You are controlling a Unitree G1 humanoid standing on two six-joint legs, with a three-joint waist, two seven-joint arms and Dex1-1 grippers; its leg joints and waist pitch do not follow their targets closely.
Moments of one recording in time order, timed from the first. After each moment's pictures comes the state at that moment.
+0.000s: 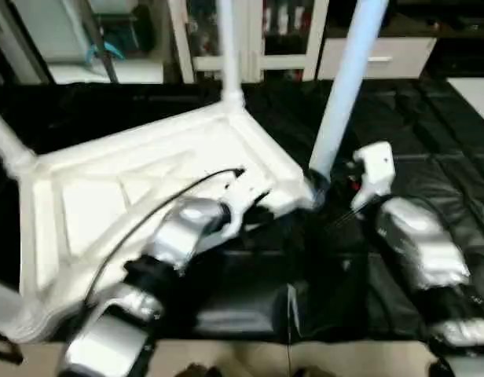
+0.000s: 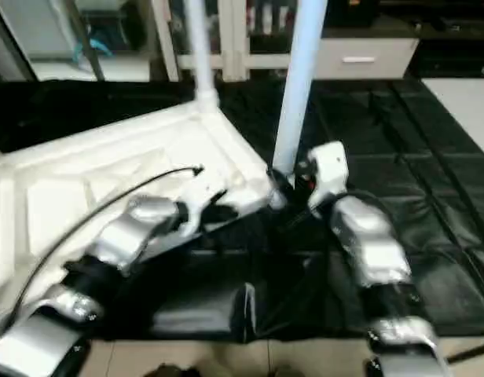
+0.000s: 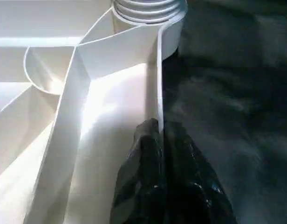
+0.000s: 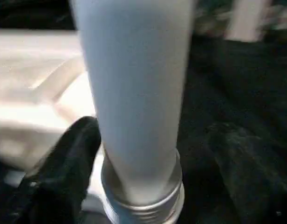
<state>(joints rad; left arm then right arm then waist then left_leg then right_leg) -0.64 0.20 -0.32 0.53 0.05 0.30 -0.92 -0.39 -0.42 0.01 0.27 0.29 0.28 0.64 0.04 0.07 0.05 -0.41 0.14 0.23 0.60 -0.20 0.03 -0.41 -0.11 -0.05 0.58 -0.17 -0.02</state>
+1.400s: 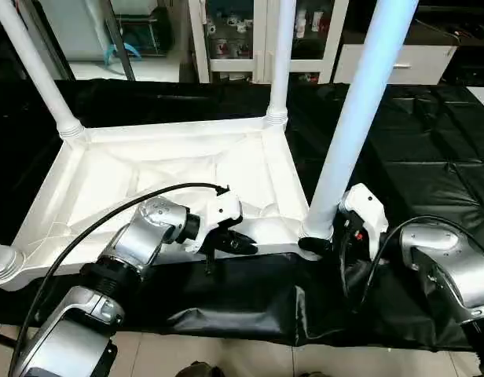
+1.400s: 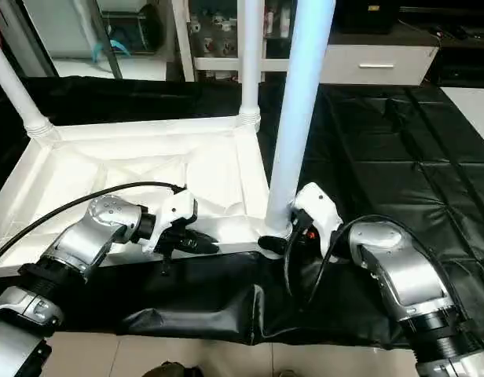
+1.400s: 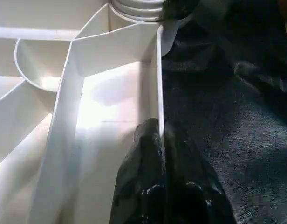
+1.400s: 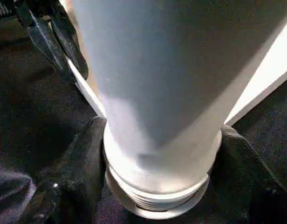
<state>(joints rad) -0.62 0.32 -0.35 0.57 -0.01 0.13 -1.26 -0.31 -0.59 0.19 0.08 0.26 0.44 0.93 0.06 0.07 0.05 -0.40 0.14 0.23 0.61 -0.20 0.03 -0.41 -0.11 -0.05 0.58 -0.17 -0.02</state>
